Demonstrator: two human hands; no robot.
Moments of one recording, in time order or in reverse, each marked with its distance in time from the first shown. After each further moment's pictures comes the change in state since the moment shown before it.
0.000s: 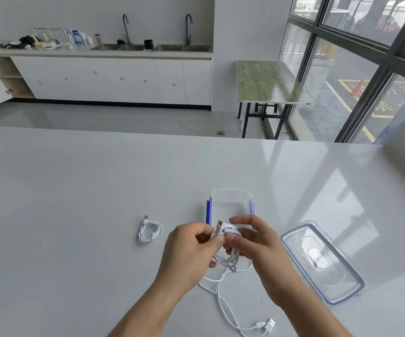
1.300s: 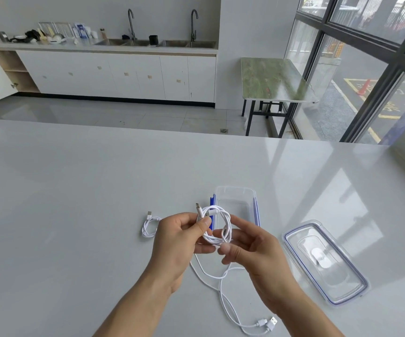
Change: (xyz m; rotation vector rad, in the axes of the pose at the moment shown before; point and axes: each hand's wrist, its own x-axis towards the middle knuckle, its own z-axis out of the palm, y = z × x) left_hand 0.003 0.004 -0.016 -0.372 0.105 -0.119; right_hand -0.003 0.015 0.008 0.119 -0.137 -0.073
